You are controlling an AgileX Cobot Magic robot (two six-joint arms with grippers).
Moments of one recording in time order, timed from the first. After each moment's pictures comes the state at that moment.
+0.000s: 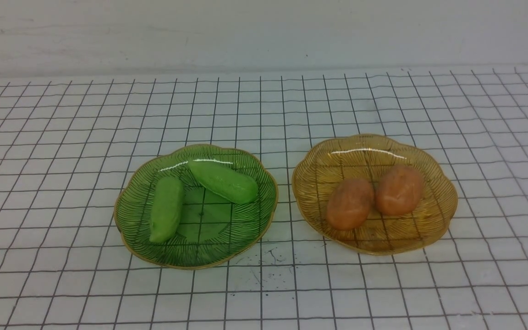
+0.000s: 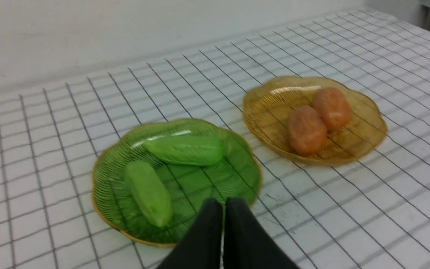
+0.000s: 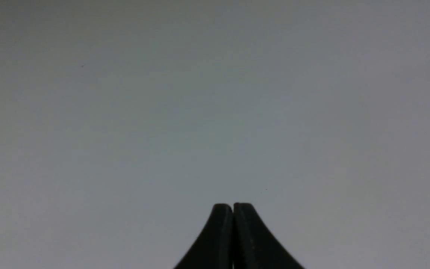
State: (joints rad) right arm -0.02 -0.02 -0.57 0.43 0.14 -0.22; left arm -0.49 0.26 -0.61 0.08 0.70 -0.07
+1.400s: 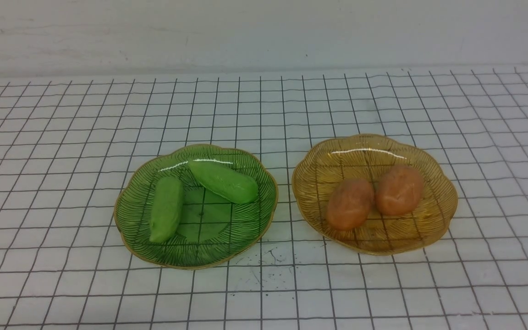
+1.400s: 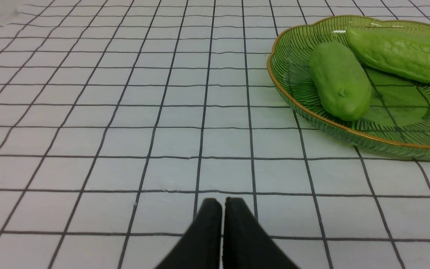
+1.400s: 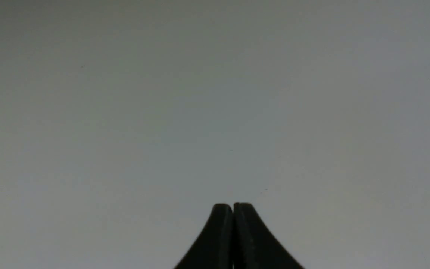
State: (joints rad) right arm -0.02 -0.02 -0.57 0.43 0.14 -0.22; left arm 0.04 -0.01 0.02 0.00 0.39 -0.01
